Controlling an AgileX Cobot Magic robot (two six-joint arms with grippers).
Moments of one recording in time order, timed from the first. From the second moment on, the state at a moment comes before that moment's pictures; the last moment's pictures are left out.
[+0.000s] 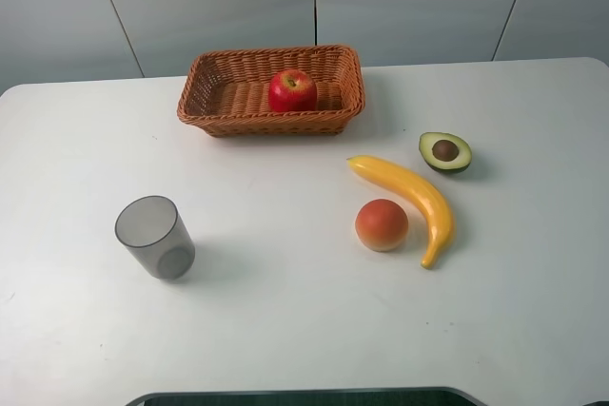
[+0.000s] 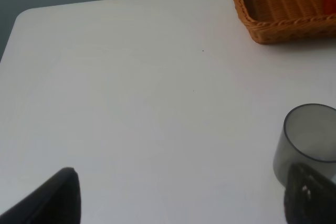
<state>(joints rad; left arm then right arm) -0.03 0.00 -0.51 0.02 1.08 0.03 0.18 0.00 -0.51 0.03 1.10 -0.05</state>
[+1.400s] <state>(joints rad) -0.03 0.00 -0.51 0.02 1.08 0.03 0.08 0.00 -0.51 0.01 1.10 0.00</state>
